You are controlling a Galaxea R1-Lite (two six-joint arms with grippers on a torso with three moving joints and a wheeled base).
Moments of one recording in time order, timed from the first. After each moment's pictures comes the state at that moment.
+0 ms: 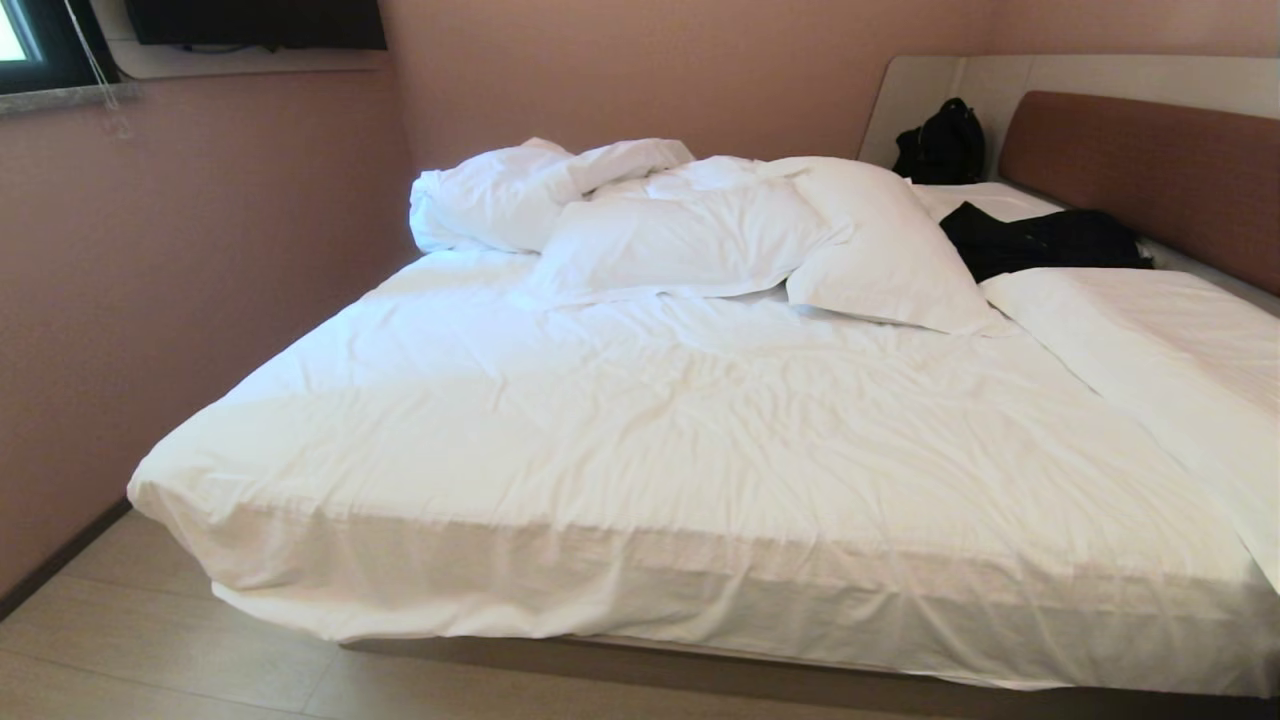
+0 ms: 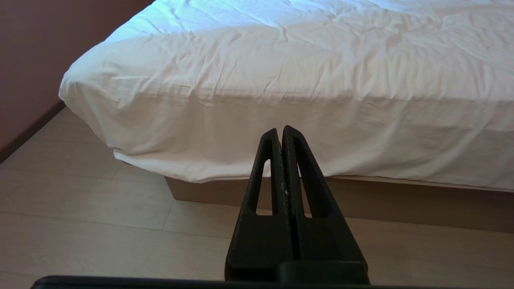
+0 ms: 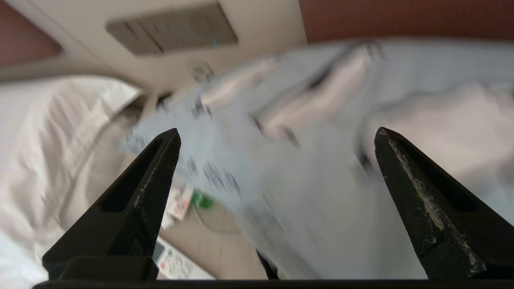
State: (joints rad) left arm 0.00 0.00 0.00 0.00 0.00 0.00; right arm -2.31 2.09 -1.93 0.35 0.90 -0.06
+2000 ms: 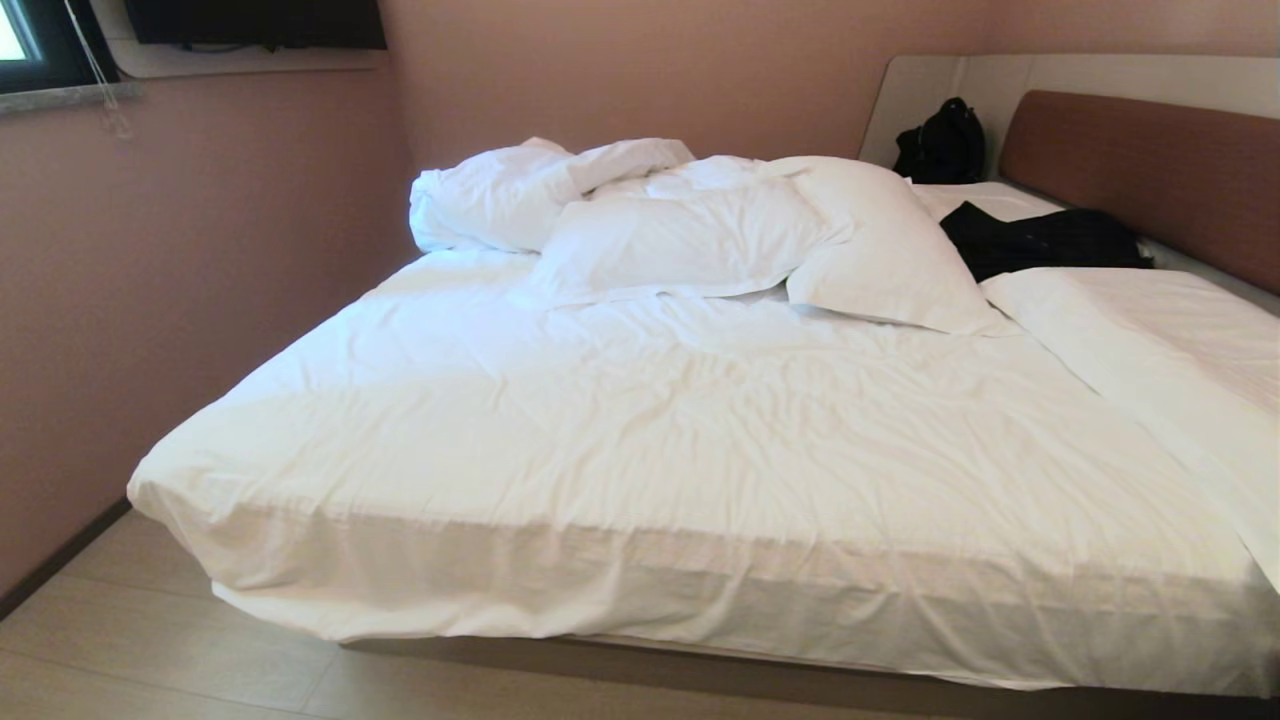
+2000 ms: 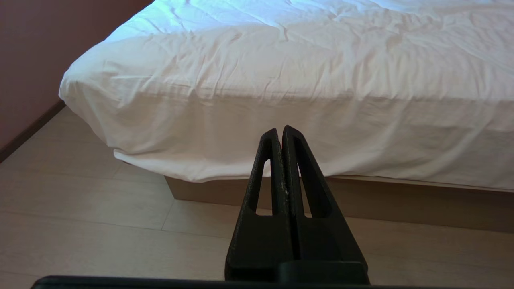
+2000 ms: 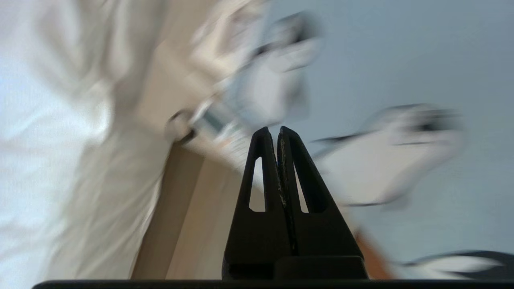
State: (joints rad) left arm 0.00 0.00 0.00 0.00 0.00 0.00; right arm -2.02 2.00 -1.67 0.79 0.80 -0.41
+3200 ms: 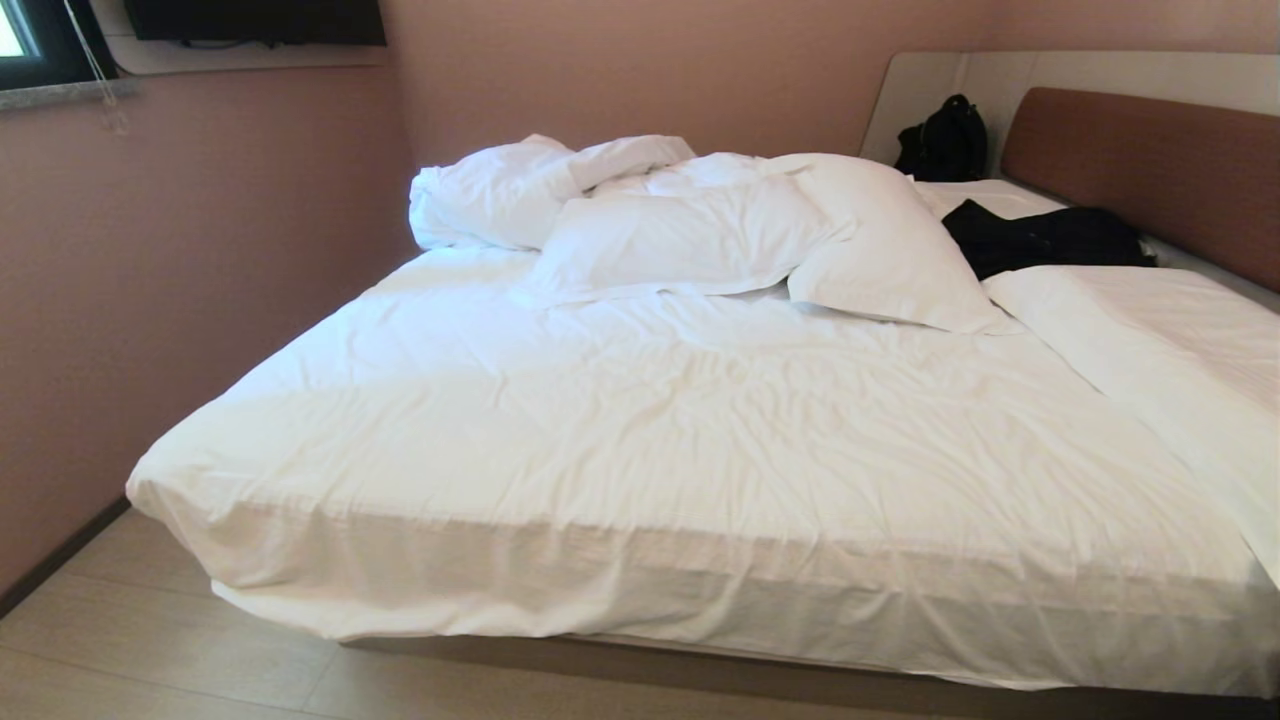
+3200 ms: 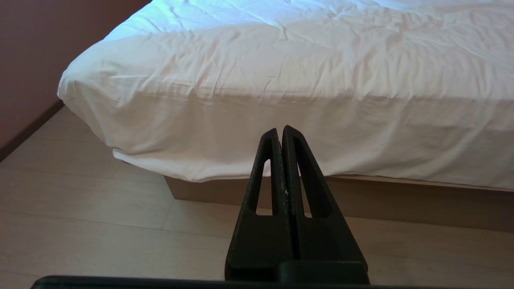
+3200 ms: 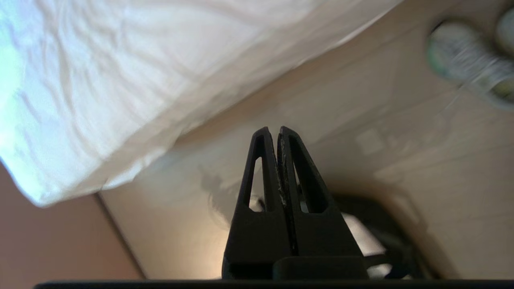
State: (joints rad) left arm 0.00 0.00 0.00 0.00 0.00 0.00; right arm -0.69 1.67 -1.53 0.97 0.53 0.17
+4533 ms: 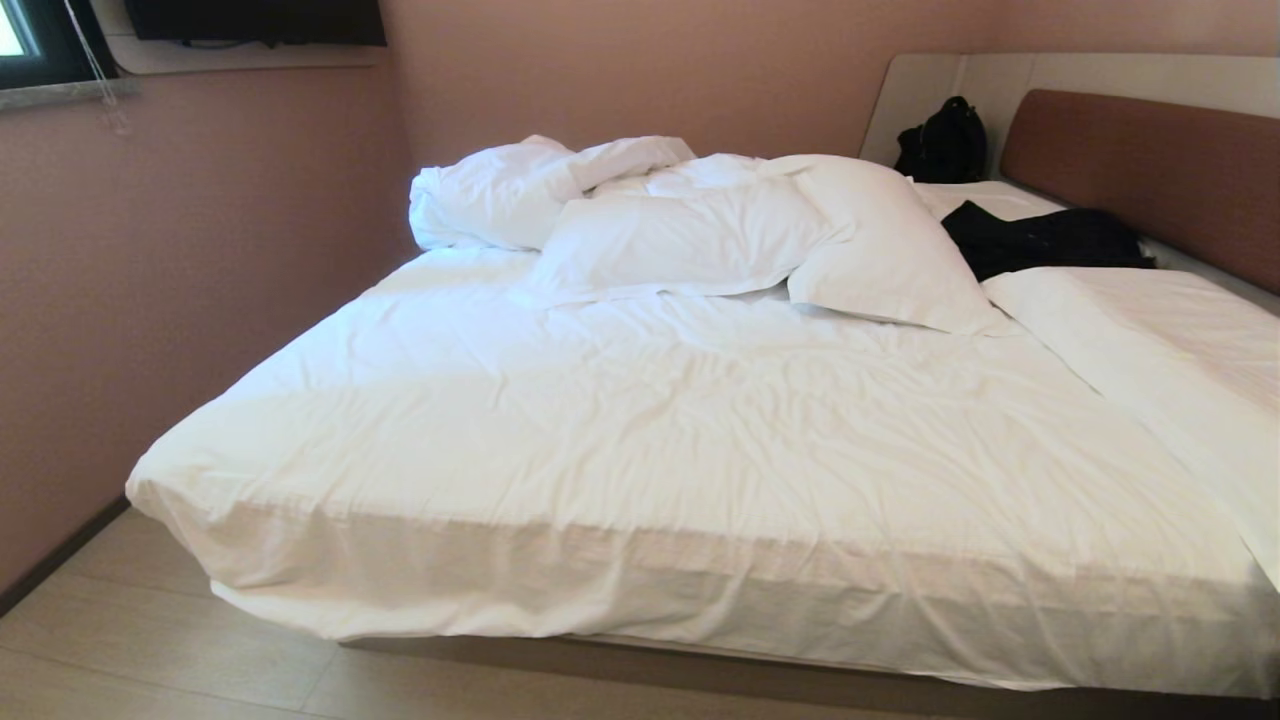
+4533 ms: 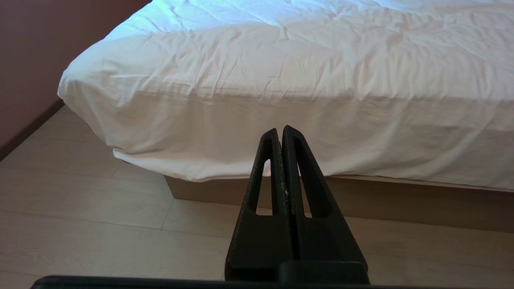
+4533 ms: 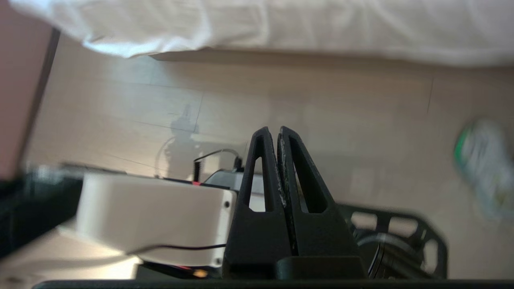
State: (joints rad) left arm 0.00 0.00 0.00 0.00 0.00 0.00; right arm -0.38 0.66 -1.02 1.07 0.67 -0.11
